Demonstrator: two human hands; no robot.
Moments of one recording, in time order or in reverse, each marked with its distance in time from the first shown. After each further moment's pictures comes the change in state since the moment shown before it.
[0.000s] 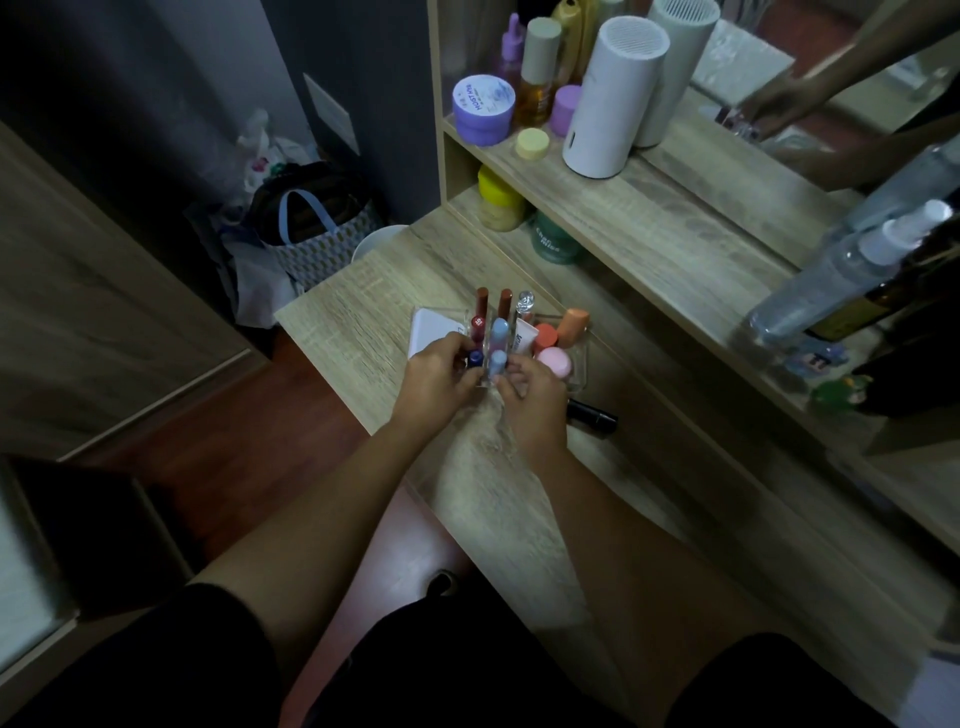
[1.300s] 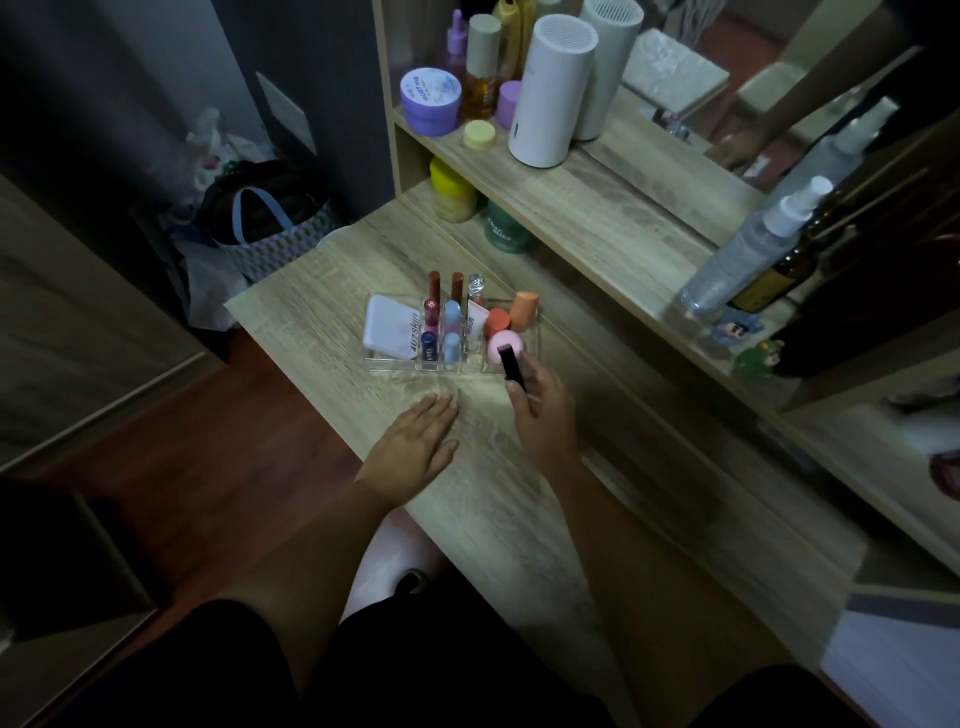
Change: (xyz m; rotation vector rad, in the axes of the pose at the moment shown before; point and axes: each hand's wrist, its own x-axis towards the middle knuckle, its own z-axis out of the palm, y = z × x) left_hand -0.077 -0.044 0.055 0.353 -0.214 0.367; right_hand -0.029 0.038 -0.061 0.005 0.006 -0.025
